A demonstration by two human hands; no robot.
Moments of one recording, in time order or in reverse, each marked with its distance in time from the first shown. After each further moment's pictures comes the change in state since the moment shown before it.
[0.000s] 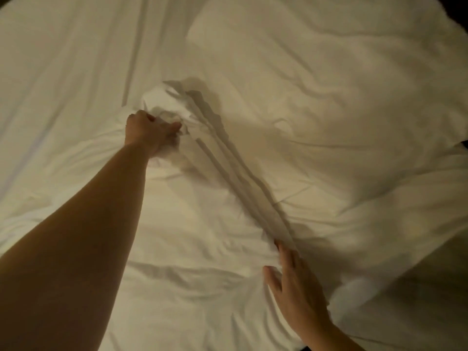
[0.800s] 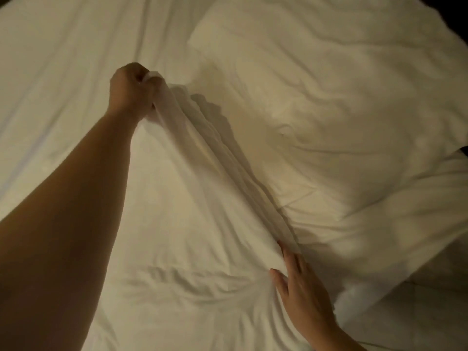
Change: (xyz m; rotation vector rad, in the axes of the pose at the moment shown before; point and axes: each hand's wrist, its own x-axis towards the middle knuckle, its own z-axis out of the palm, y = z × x) left_hand 0.017 0.058 -0.053 -0.119 0.086 0.255; right_hand 0.005 0.002 0.002 -0.012 0.014 -0.004
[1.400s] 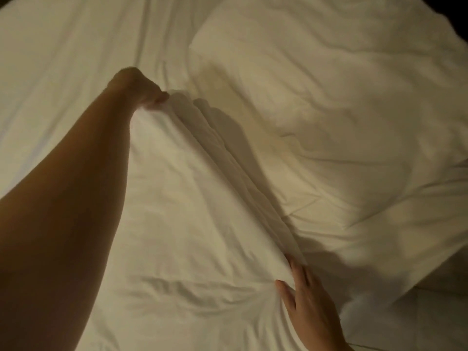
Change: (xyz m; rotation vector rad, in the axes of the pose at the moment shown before) left_hand 0.046 0.032 -0.004 0.606 -0.268 -0.247; right_hand 0.002 -0.004 -0.002 -0.004 0.020 0.070
